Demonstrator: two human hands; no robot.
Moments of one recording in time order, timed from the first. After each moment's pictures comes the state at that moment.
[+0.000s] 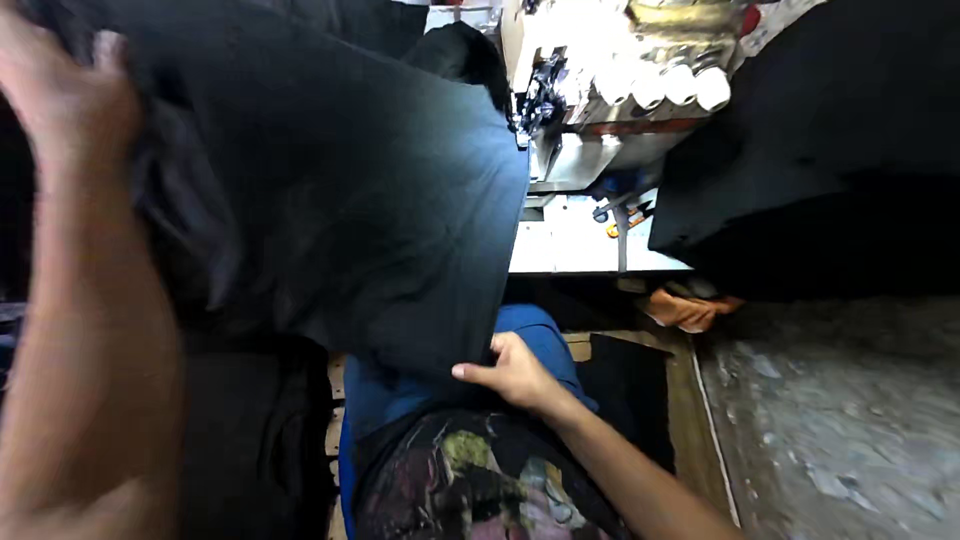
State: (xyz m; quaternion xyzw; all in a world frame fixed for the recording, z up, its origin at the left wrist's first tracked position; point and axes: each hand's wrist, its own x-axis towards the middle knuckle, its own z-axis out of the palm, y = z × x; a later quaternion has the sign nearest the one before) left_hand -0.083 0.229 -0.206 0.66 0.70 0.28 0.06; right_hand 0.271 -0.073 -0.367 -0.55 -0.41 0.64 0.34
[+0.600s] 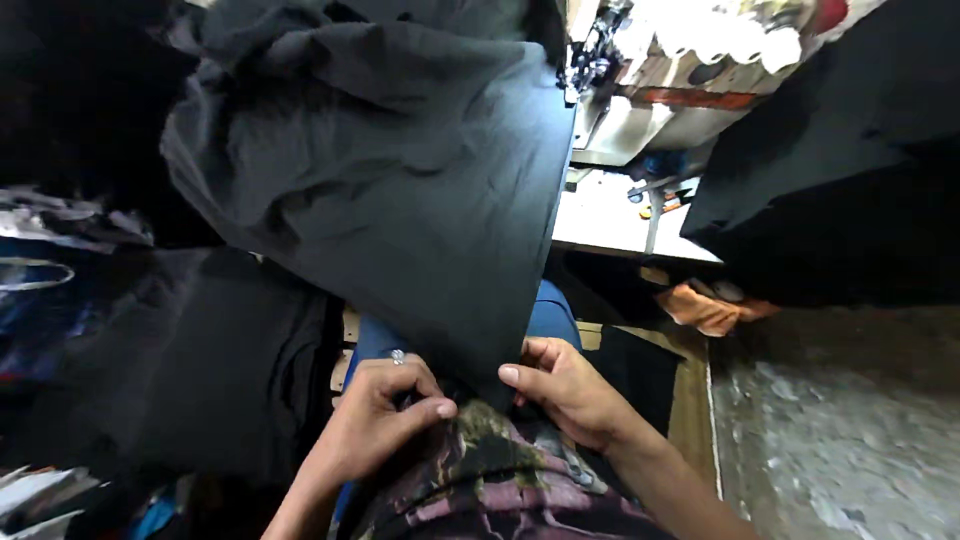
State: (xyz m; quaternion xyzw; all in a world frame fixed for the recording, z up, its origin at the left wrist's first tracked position) left_hand 0.019 -0.138 -0.312 0.68 0.35 0.35 0.54; right_hand 0.285 -0.140 -0.307 -0.42 -0.32 0.76 0.38
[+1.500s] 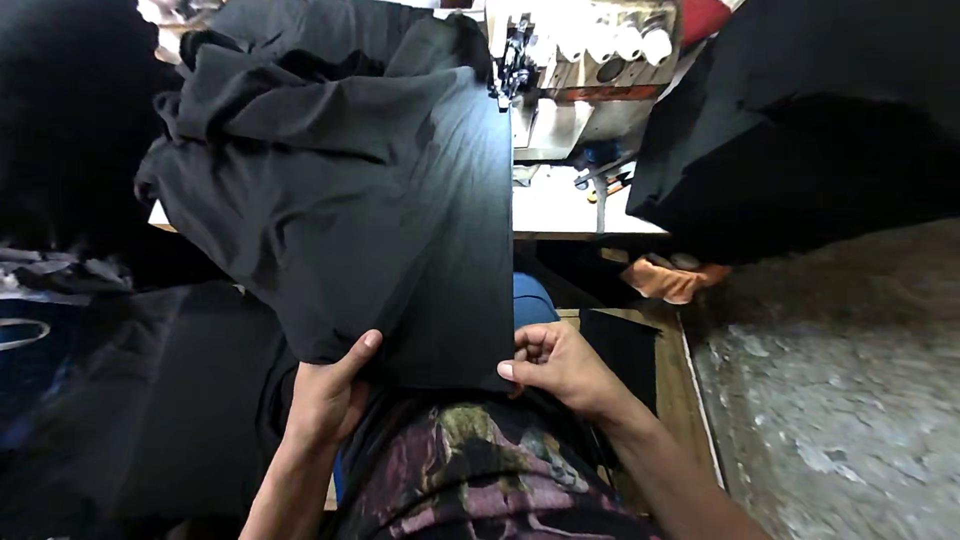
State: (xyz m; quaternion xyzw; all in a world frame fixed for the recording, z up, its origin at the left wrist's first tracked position) left_hand 0.042 -0.133 -0.307 0.29 0.44 0.57 0.63; right_hand 0.317 -0.161 -0.308 -0.50 -0.42 0.65 0.39
